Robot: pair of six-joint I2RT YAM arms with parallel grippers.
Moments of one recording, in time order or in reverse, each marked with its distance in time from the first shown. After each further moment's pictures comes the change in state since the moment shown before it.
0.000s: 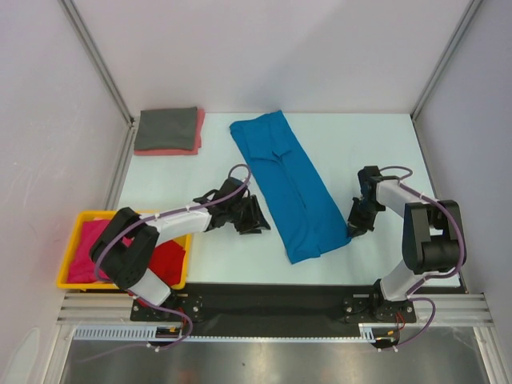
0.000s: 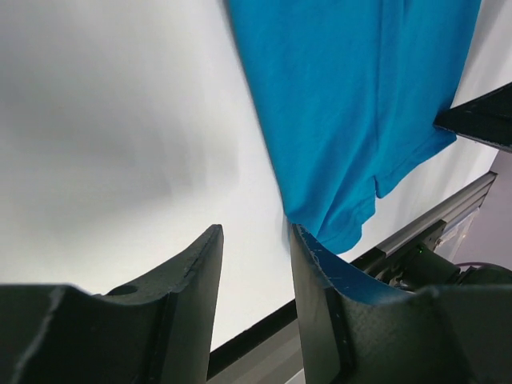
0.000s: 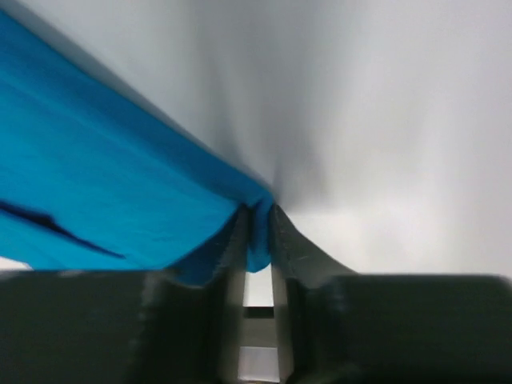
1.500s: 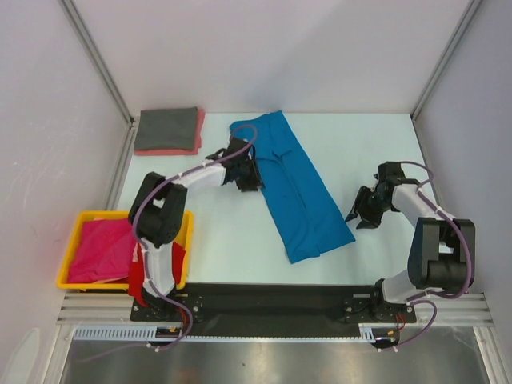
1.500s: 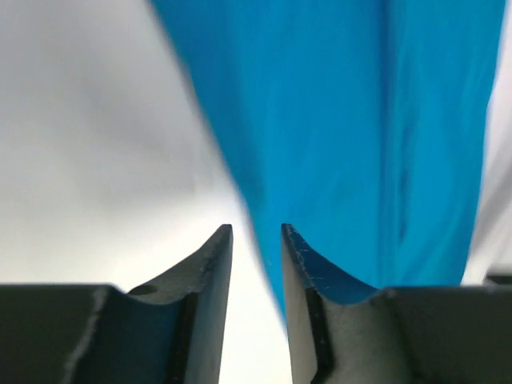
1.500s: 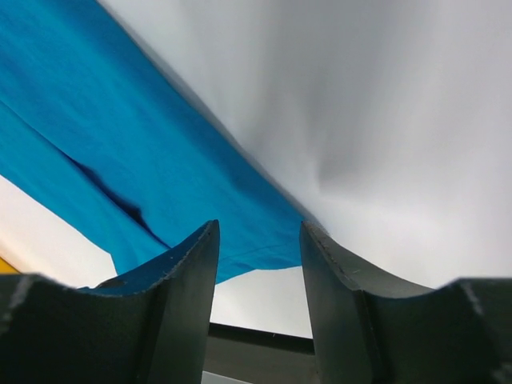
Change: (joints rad) left arm 0.183 0.436 0.609 -0.216 -0.143 0.182; right arm -0.133 -0.138 -0.024 0.092 -0.174 -0.032
